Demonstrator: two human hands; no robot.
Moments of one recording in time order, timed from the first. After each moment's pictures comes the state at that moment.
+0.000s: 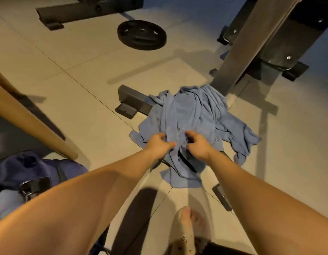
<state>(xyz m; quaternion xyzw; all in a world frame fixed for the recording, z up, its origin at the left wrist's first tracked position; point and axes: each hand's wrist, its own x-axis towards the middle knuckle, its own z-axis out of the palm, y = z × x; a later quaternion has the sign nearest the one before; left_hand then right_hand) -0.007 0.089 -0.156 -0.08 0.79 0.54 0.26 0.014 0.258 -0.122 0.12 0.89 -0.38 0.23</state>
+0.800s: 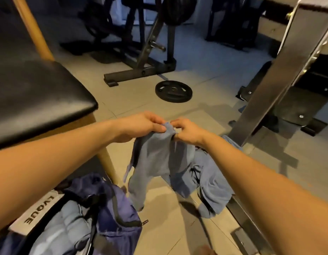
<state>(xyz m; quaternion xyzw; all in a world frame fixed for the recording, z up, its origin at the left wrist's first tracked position) 0.006 -0.082 0.140 0.08 0.84 0.49 0.22 -0.042 0.120 0.096 -0.19 0.91 -0.32 0.17</state>
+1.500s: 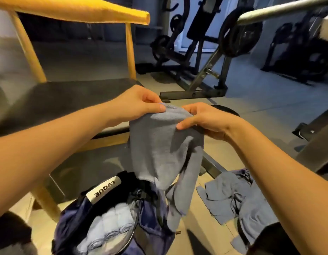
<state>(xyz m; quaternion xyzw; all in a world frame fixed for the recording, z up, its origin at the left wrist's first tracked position) 0.110 -0.229 0.240 0.01 0.90 0.43 -0.06 0.026 -0.006 0.235 -0.29 0.75 -0.49 0.33</state>
